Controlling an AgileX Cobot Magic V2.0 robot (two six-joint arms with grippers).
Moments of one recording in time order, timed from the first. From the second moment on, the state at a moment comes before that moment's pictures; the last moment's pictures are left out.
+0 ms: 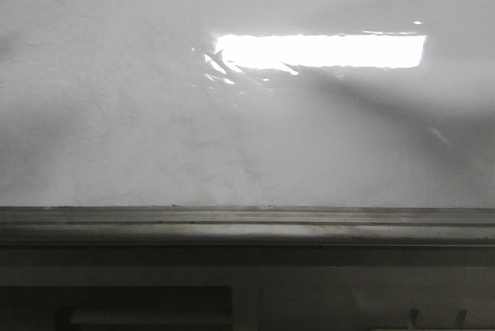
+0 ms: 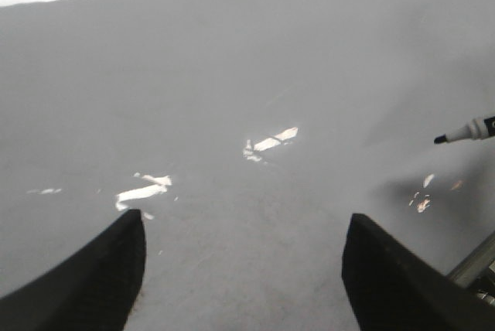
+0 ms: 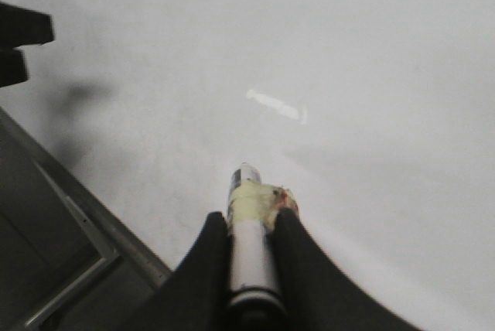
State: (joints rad) left arm -0.52 0.71 -0.58 -0.78 0.23 0.67; right arm 0.27 0.69 -0.64 0.95 0.55 -0.91
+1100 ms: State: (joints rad) left arm -0.48 0.57 -0.47 -0.82 0.21 0.67; right arm 0.28 0.84 -0.68 0.74 0.54 -0.75
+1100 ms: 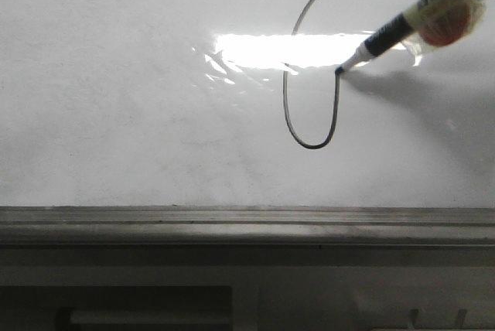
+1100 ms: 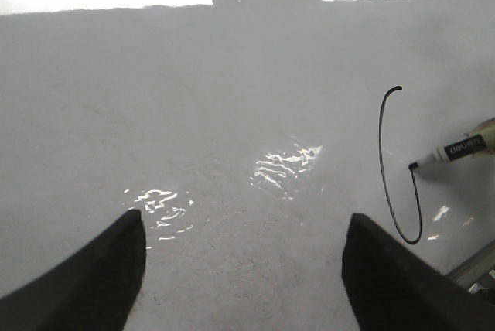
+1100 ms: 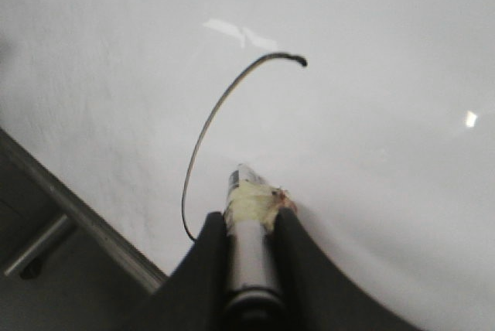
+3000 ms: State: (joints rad) left arm -0.94 1.24 -0.84 -0.78 0.22 0.99; right arm 0.27 1.05 -0.95 0.91 1.05 -0.97
